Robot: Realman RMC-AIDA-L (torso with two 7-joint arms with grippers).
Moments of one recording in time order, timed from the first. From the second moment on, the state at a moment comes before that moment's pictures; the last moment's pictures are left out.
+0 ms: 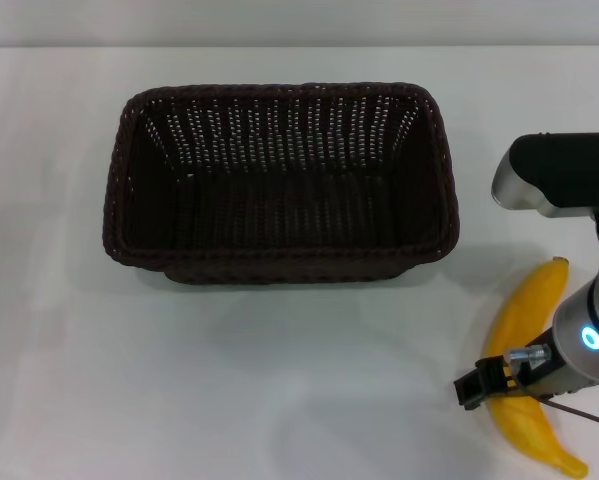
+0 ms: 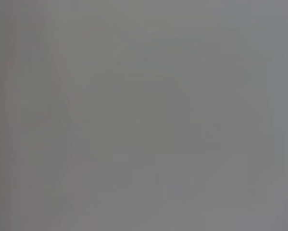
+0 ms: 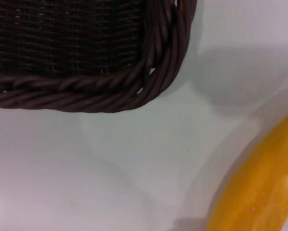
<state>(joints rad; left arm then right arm) -0.39 -2.06 0.05 0.23 -1.96 -1.25 2.38 0.41 2.02 1.15 1.77 -2.68 1.66 0.66</state>
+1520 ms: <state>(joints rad) -0.35 -2.08 0.05 0.19 -1.95 -1.30 2.36 0.52 2.01 1.52 1.82 -2.65 1.22 -0.34</state>
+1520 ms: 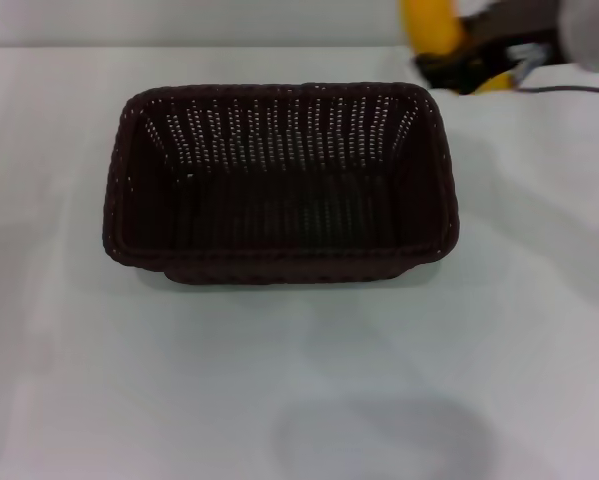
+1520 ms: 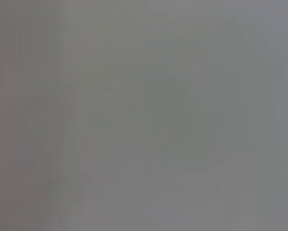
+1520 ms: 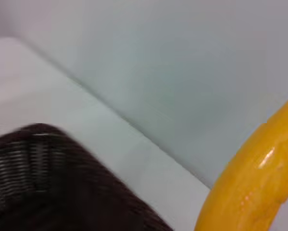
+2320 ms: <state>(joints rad) -0.32 -2.08 0.04 0.15 -1.96 -1.34 2.30 0.73 2.01 1.41 1.39 -2.28 1.10 -0.83</state>
